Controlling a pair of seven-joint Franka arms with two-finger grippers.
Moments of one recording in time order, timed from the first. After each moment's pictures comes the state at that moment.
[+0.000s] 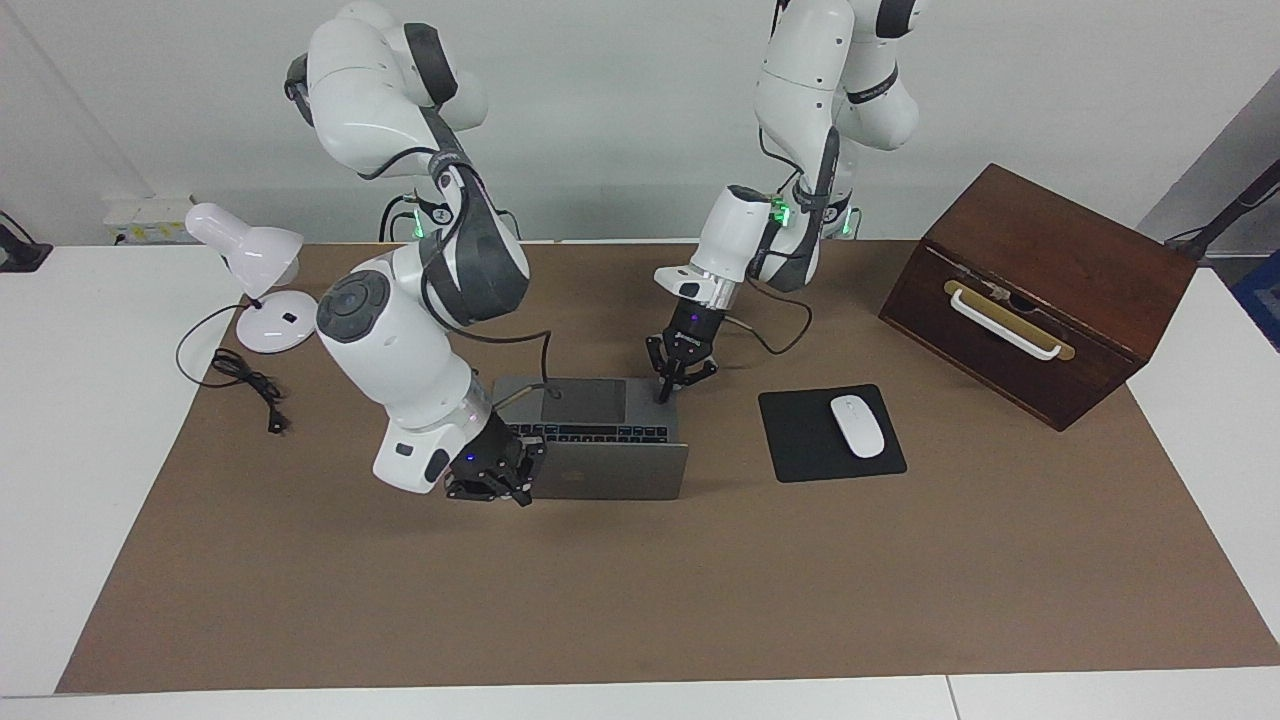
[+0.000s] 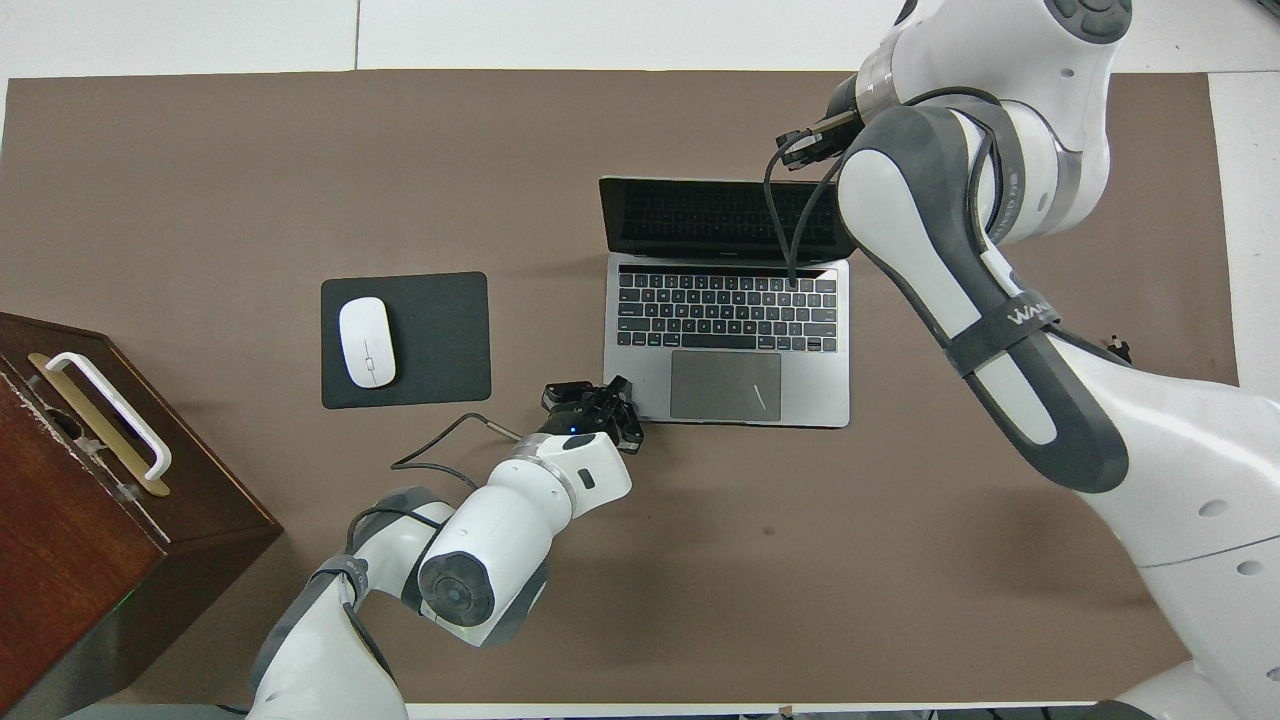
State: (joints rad) left arm -0.80 0.30 0.06 -2.44 -0.12 3.47 -0.06; right arm 0.08 0.66 0.22 -1.17 0.13 2.00 -0.12
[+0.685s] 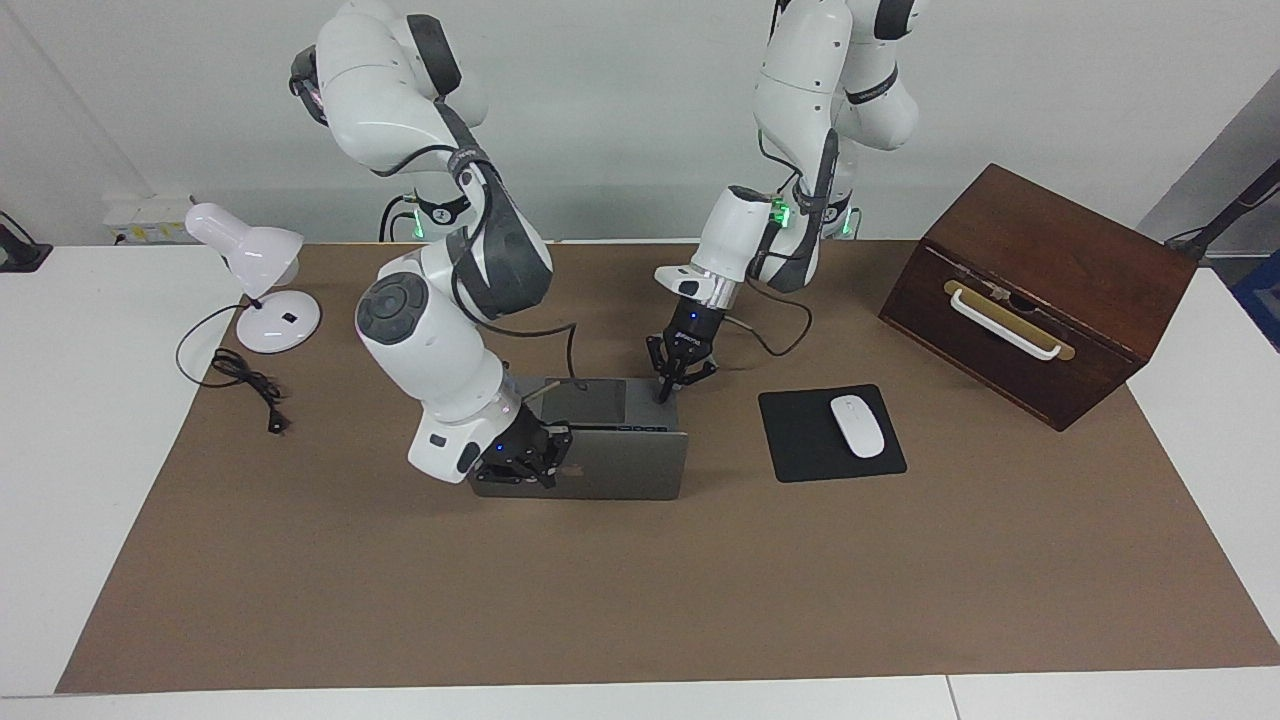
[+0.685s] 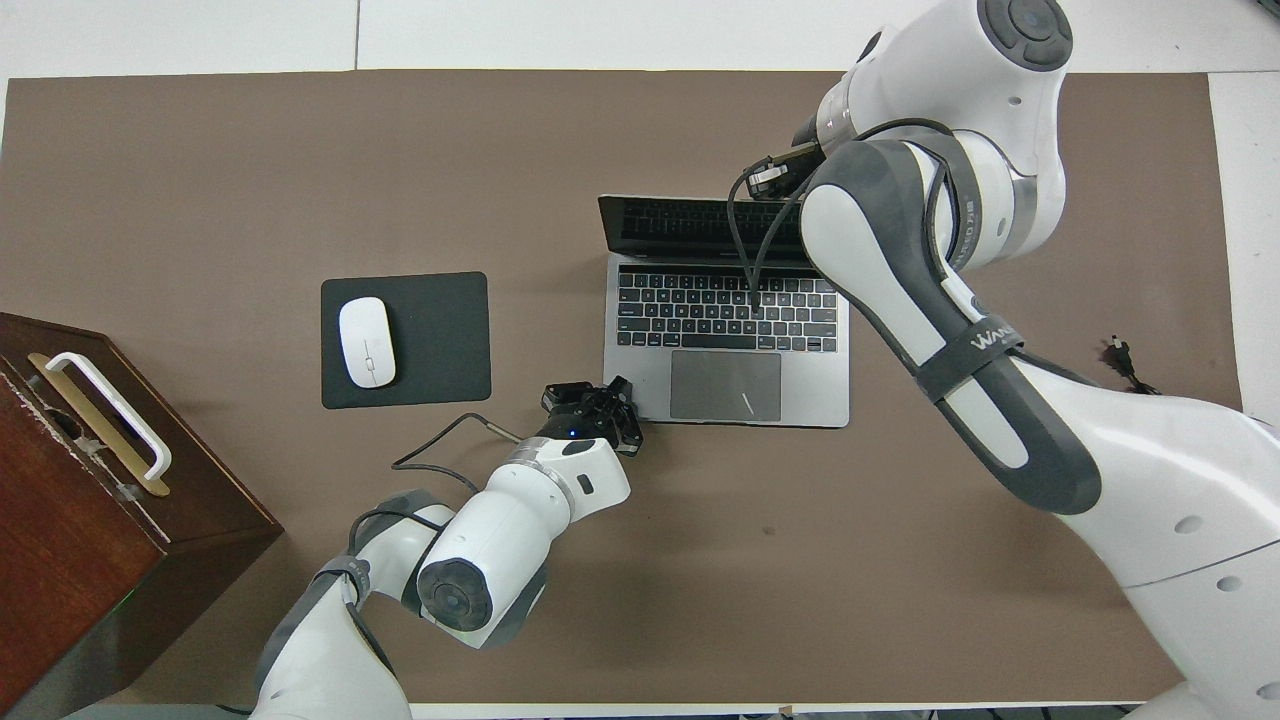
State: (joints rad) left arm -0.80 0.31 0.06 -2.45 -0.12 3.51 -0.04; right arm 0.10 0.62 0.24 -1.27 0.13 1.99 -0.01
